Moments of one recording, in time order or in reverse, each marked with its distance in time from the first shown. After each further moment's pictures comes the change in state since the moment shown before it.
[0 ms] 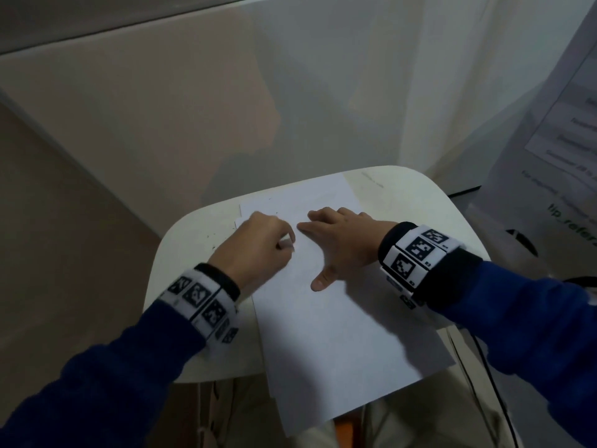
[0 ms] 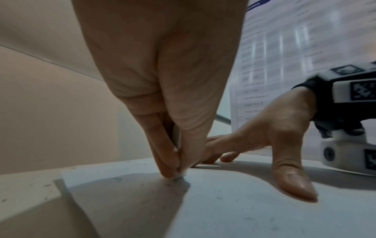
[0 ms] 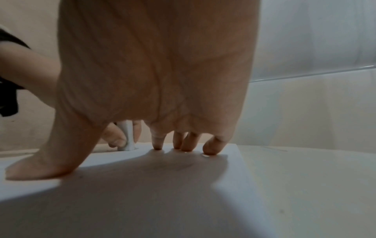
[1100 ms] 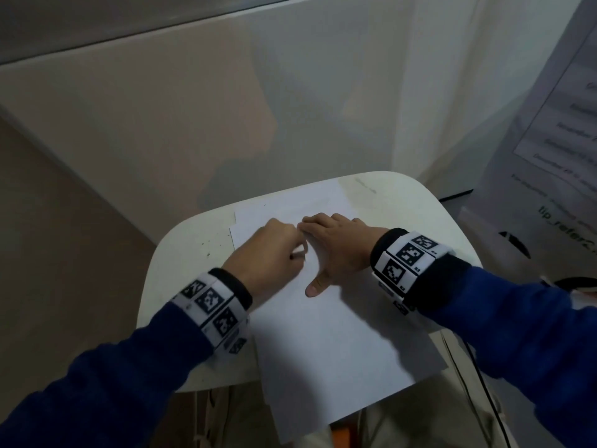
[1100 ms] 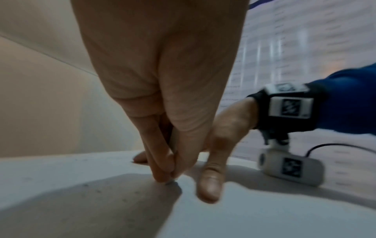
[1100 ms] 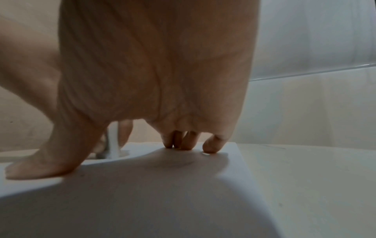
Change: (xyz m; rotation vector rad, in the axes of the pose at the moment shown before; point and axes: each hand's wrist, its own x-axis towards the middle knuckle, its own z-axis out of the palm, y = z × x) left_hand 0.006 0.023 0.007 0.026 -0.041 0.066; right_hand -0.005 0.001 0.001 0.063 0.057 0.020
